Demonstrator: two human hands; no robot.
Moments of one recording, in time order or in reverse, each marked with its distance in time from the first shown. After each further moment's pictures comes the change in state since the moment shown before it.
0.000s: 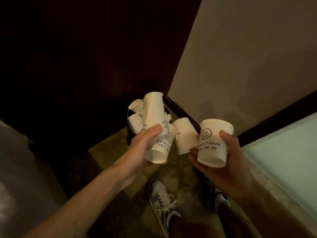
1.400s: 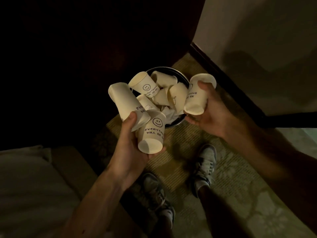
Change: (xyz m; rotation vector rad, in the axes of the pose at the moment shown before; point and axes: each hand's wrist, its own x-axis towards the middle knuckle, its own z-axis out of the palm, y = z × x) left_hand 0.128 0.022 -0.023 -0.250 0.435 -0.271; right_hand 0.265 -0.004 -0.002 -0.178 0.074 0.464
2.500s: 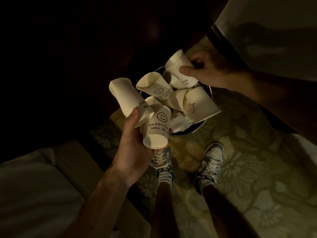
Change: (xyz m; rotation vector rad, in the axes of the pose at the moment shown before) left_hand 0.064 0.033 -0.017 -0.066 0.020 -0.065; right_hand 0.126 -0.084 0.052 -1.341 -0.023 -0.339
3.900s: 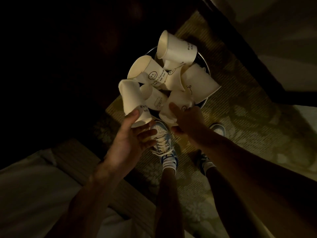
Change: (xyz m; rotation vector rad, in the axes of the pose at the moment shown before) left_hand 0.005 -0.003 -0.035 0.156 0.099 -0.198; right_hand -0.103 -0.008 0.142 0.922 0.193 0.773
